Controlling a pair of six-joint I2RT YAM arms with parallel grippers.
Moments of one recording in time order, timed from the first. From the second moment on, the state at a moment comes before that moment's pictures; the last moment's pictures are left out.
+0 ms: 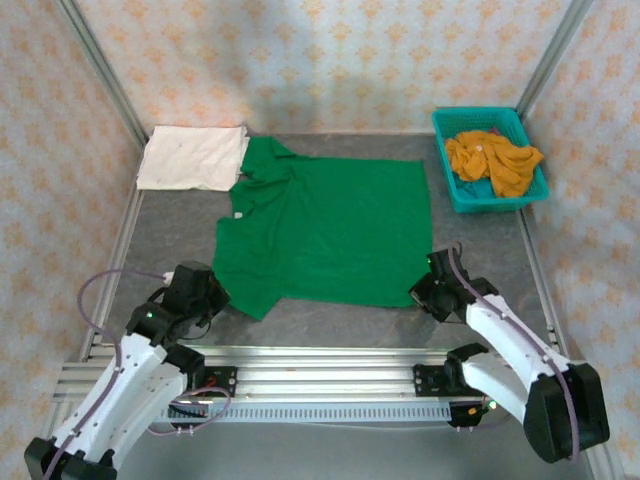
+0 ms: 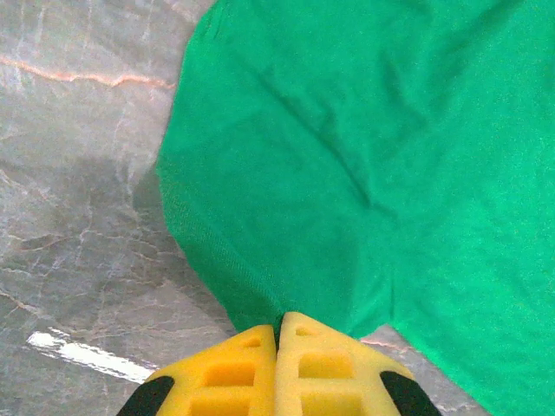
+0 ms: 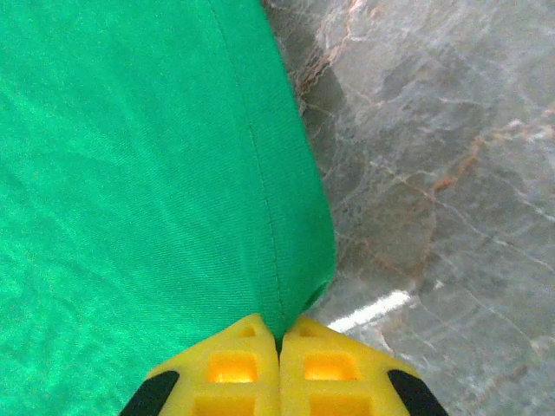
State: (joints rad) left arm -0.30 0.56 0.50 -0.88 -0.05 -1.04; right arm 0.28 0.92 0.46 -0.69 -0.10 1.06
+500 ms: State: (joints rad) left arm -0.34 0.52 0.71 -1.05 -0.08 -0.98; right arm 0.21 0.85 0.66 -0.99 -0.04 0.94
